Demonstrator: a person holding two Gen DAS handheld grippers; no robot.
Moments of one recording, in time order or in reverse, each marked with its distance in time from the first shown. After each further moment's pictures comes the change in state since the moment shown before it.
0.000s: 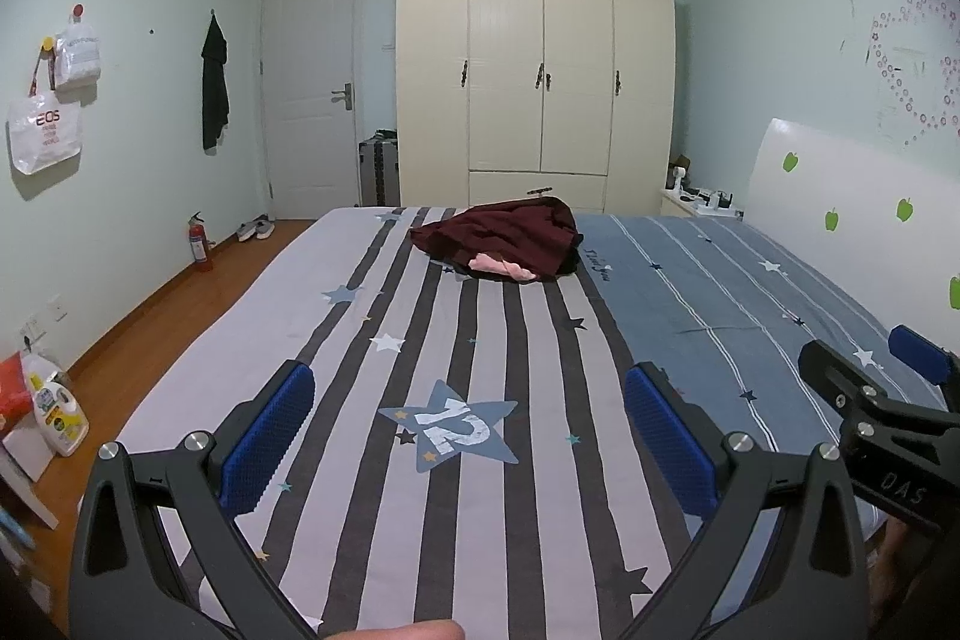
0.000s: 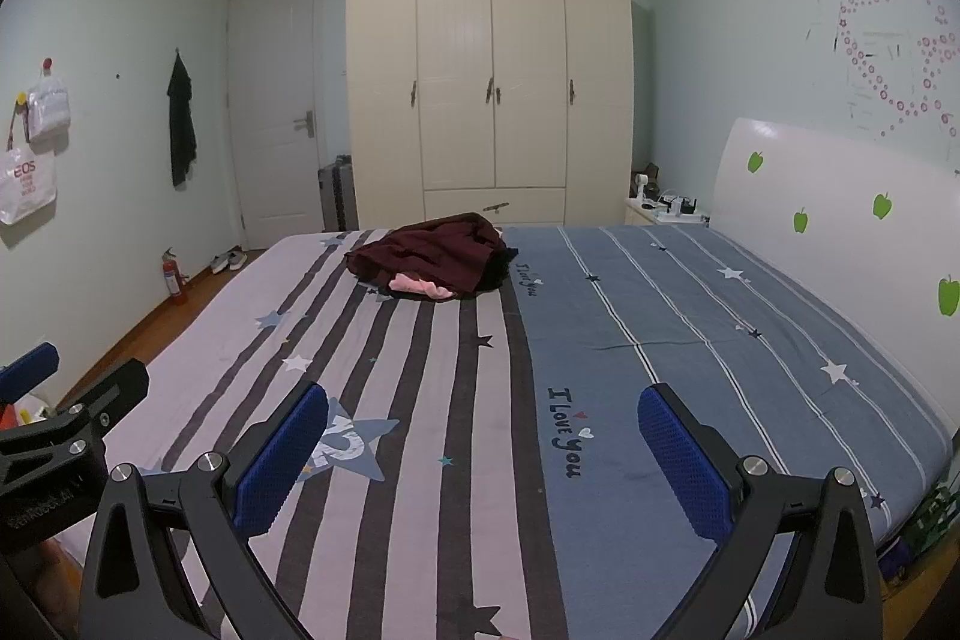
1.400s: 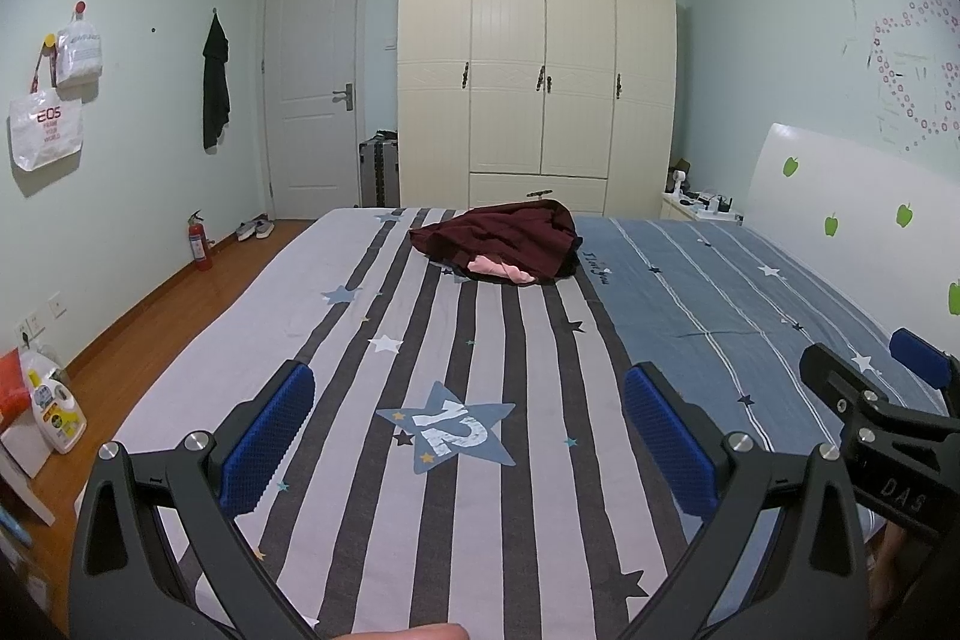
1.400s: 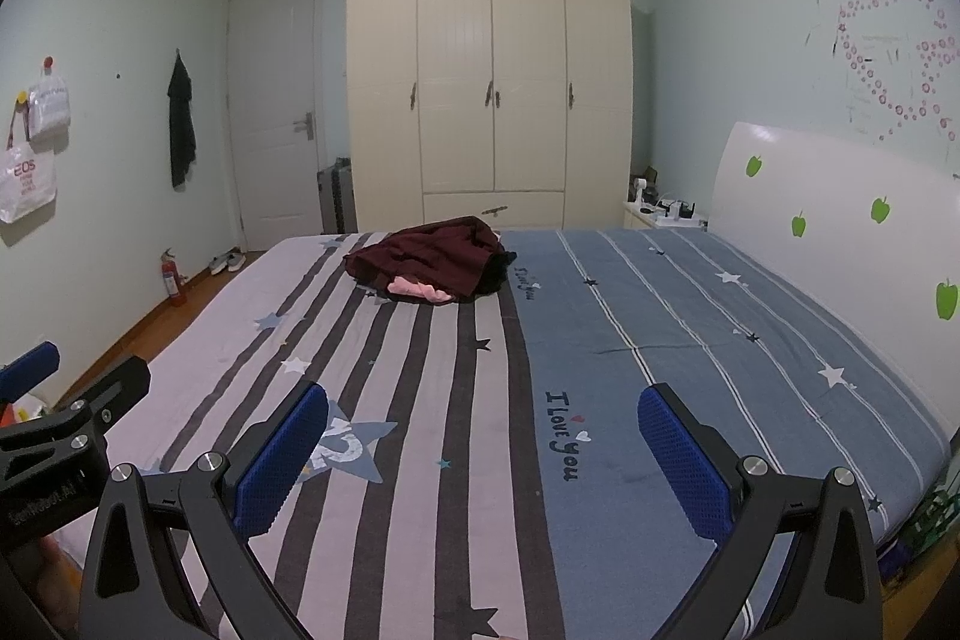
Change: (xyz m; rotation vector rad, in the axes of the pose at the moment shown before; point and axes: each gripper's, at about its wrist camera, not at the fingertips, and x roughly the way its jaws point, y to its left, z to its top) left arm -0.002 -0.003 0.003 -0.011 -0.014 -0.040; right arm -0.002 0.000 0.001 -0.001 -0.008 -0.016
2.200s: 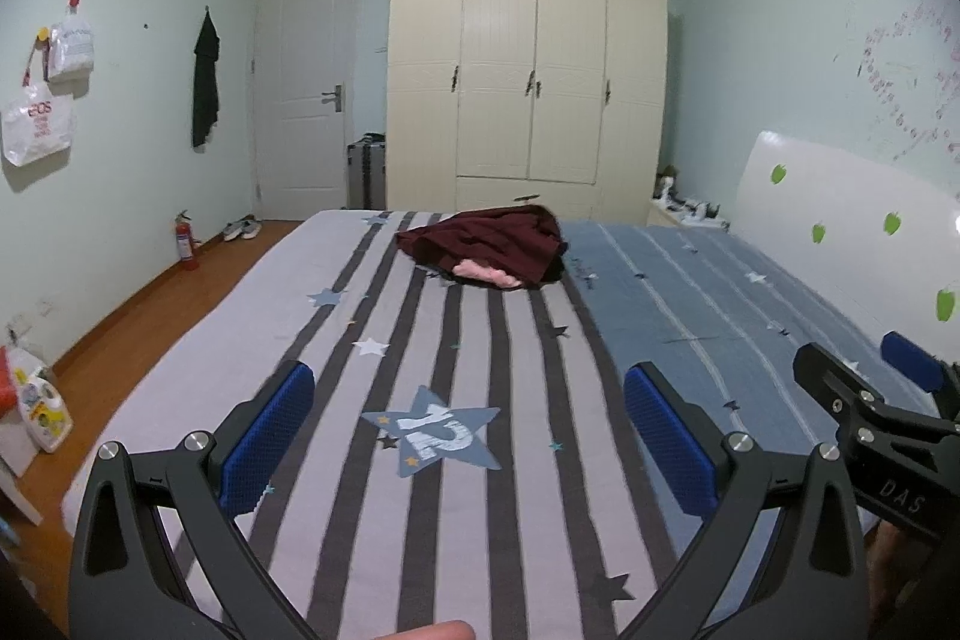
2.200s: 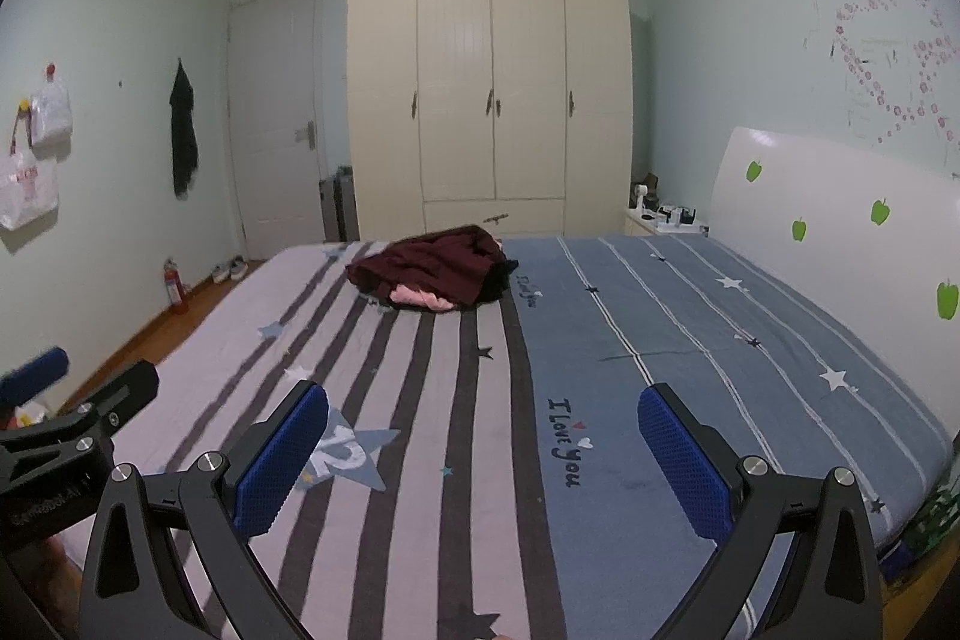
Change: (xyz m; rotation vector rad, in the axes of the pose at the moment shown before) left arm -0.003 0.000 -0.001 -0.004 -0.018 -0.095; right arm -0.007 -0.003 -0.001 0.024 -0.040 0.006
